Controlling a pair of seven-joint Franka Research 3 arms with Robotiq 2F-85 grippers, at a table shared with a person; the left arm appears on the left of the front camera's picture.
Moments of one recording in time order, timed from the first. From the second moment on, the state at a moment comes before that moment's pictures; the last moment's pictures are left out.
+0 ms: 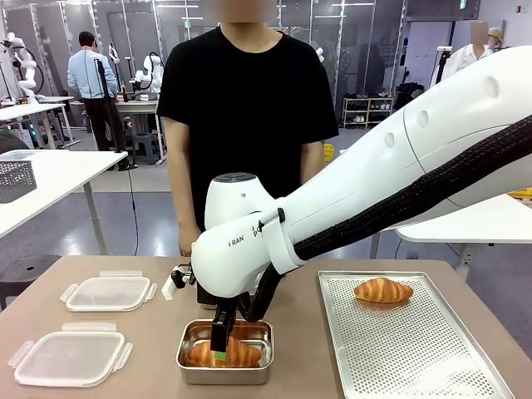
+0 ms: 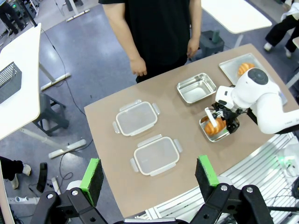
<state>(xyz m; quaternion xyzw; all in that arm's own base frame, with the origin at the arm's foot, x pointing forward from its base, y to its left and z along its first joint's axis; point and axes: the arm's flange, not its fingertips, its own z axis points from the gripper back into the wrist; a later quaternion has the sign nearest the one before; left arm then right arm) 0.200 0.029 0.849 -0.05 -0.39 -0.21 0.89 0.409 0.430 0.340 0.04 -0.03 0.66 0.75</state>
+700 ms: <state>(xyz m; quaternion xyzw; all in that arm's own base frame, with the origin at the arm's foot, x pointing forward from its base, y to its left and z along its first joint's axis) 0.200 0.029 0.849 -0.05 -0.39 -0.21 0.89 0.409 0.430 0.340 0.04 -0.03 0.66 0.75</state>
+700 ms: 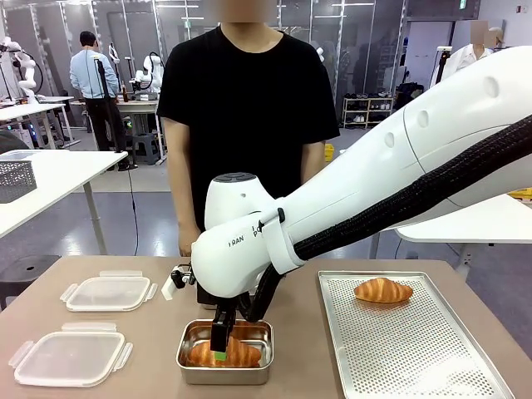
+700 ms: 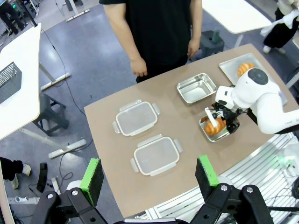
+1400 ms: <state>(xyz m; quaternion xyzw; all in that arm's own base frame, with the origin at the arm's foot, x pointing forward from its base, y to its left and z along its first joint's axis) 0.200 0.029 0.849 -0.05 -0.39 -0.21 0.89 0.377 0.335 0.520 0.07 -0.06 0.57 0.82</state>
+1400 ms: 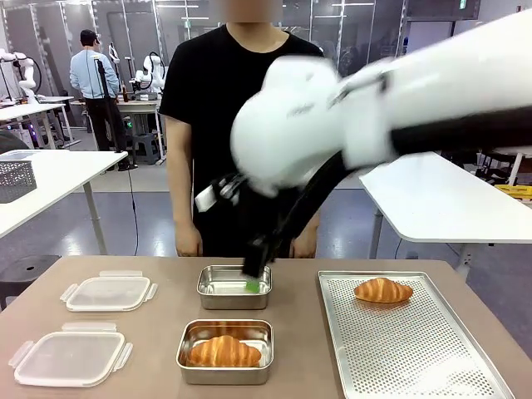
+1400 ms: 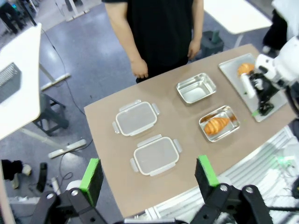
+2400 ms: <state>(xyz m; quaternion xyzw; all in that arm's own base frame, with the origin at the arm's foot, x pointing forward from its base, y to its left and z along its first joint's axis) 0.200 0.029 0.849 -0.05 -0.39 -0.21 0.89 0.379 0.069 0.545 0.10 -0.15 0.24 0.95</state>
